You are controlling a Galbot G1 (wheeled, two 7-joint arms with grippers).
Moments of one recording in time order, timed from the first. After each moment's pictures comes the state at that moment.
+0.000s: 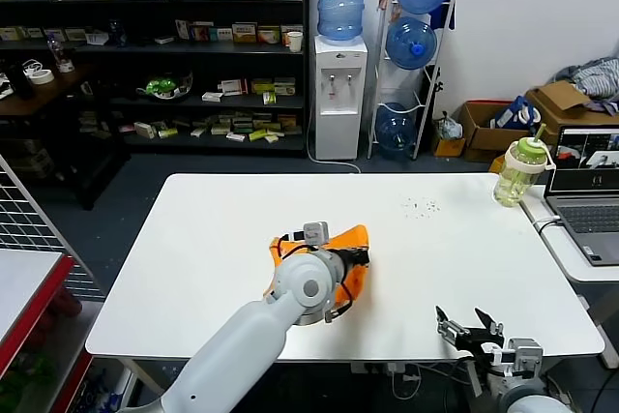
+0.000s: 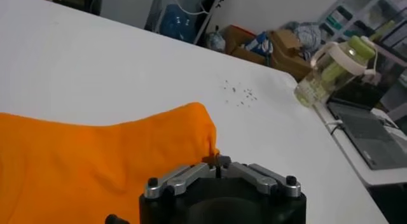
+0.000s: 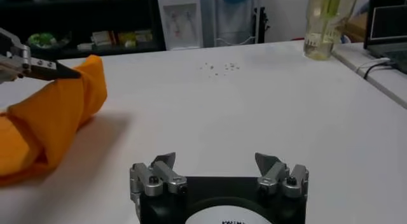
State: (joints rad) left arm 0.62 -1.40 0.26 -1.63 -1.29 0.59 -0.72; right arm -1.59 1.08 0.59 2.04 0.62 -0.43 0.21
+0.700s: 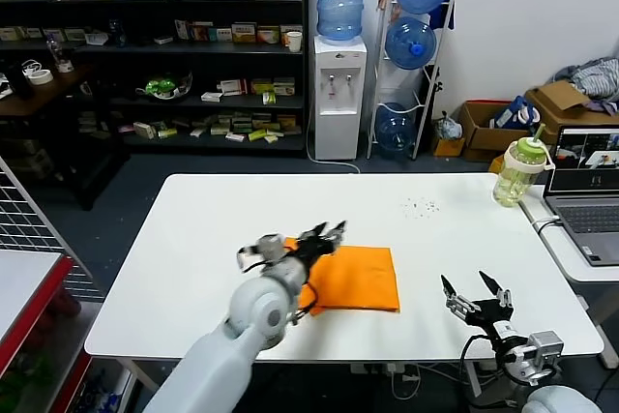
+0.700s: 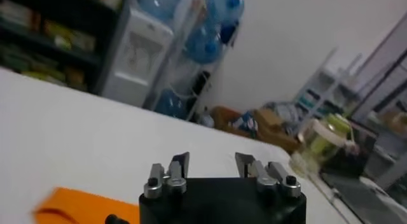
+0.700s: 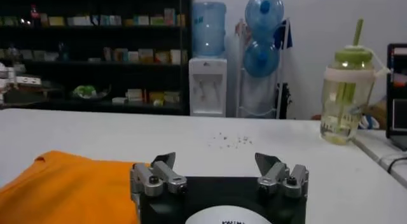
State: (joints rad) left arm 0.88 -1.32 0.01 -1.74 -0.87 0.35 -0.30; right arm -1.56 1.07 0.66 1.95 0.50 -0.14 -0.04
